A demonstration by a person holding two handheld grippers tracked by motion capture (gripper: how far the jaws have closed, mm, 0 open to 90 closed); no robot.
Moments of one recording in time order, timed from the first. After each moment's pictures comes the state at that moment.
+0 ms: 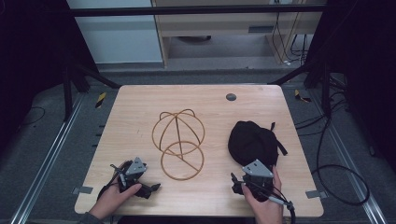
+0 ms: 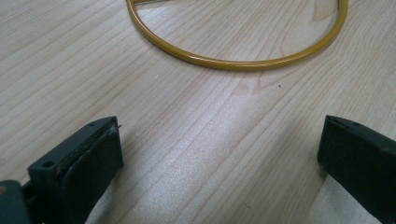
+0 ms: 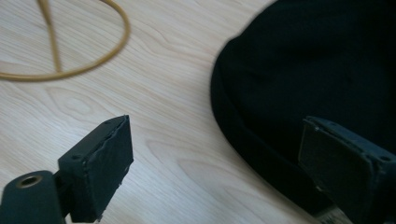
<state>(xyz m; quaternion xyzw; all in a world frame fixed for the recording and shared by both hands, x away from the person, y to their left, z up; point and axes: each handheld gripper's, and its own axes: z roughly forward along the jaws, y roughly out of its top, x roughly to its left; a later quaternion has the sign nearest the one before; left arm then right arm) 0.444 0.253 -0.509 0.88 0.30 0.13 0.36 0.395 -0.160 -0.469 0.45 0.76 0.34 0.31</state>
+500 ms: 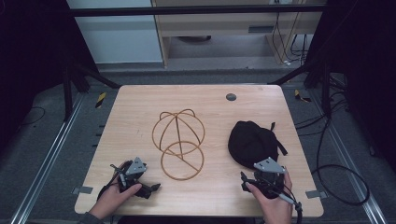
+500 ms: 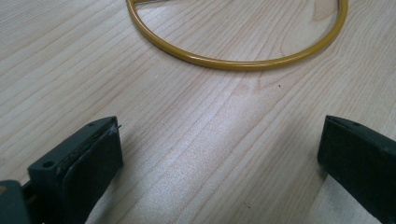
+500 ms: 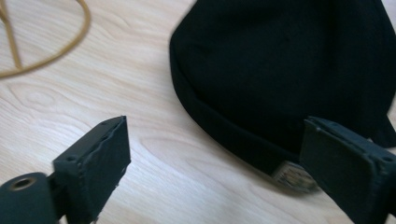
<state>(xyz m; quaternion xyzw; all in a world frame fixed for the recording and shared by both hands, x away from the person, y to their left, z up) 0.444 0.253 -0.509 0.87 0.30 0.13 0.36 0.396 -0.187 -0.463 0.50 0.75 0.32 0.29</state>
